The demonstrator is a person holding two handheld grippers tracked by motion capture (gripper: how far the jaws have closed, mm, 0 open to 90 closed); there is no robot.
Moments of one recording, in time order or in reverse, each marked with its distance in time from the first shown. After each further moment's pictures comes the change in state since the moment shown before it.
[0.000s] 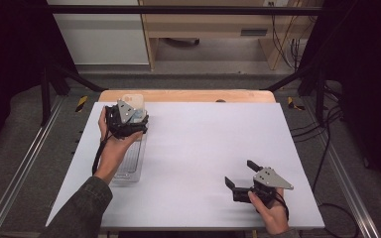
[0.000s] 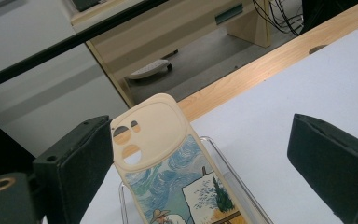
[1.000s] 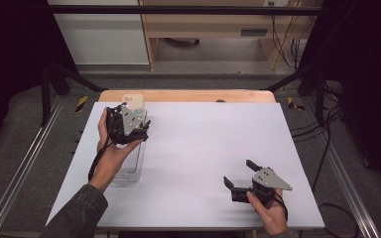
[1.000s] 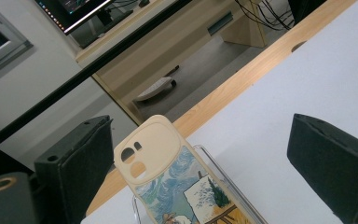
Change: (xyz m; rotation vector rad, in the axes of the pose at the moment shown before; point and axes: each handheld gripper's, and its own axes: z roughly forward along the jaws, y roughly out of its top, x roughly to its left) left arm -0.018 0.008 -0.029 -0.056 0.001 0.188; right arm 0.004 0.001 0.001 -0.012 -0.009 -0.013
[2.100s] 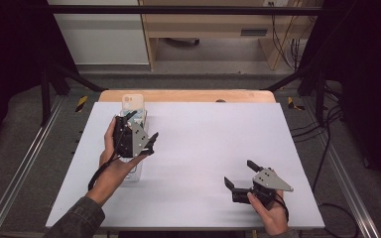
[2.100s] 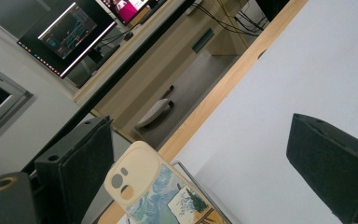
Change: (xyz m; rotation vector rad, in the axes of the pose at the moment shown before) left arm -0.033 0.008 -0.032 -0.088 -0.033 0.179; right arm 0.001 0.001 -0.003 -0.004 -0.002 -0.006
